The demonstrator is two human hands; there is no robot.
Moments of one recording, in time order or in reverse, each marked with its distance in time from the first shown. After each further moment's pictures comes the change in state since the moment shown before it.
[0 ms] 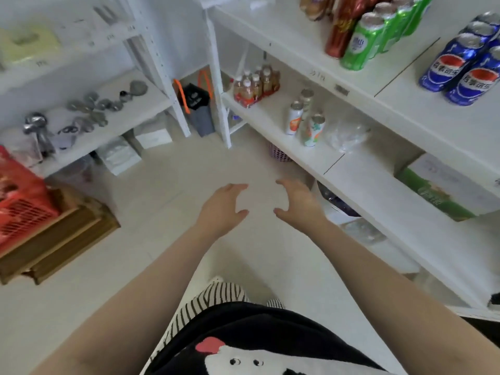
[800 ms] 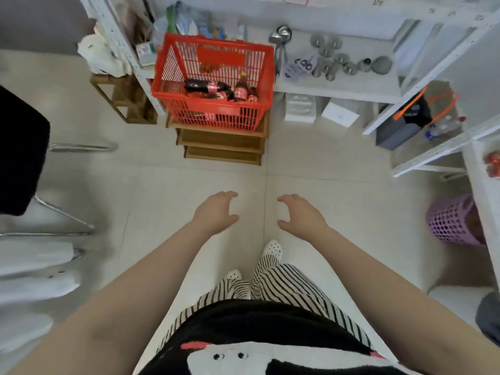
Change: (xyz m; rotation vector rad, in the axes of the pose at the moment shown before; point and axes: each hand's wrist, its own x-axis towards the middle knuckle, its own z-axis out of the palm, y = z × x) left_hand -0.331 -0.474 -0.130 -0.258 0.139 -0.792; right_hand 0.028 -0.461 0.358 -0.408 -0.629 -0.548
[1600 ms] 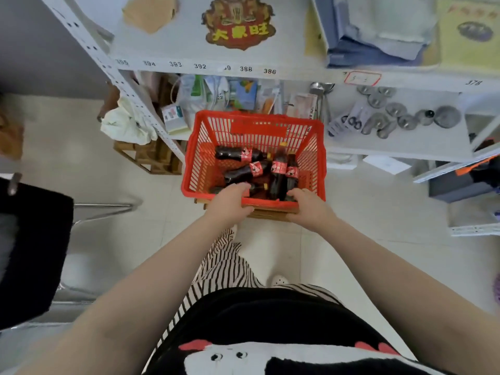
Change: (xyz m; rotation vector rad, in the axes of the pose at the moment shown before) left_hand 0.309 -0.068 -0.252 -0.045 0.080 0.021; right_hand 0.374 -0.107 -0.157 0.023 -0.028 -0.031
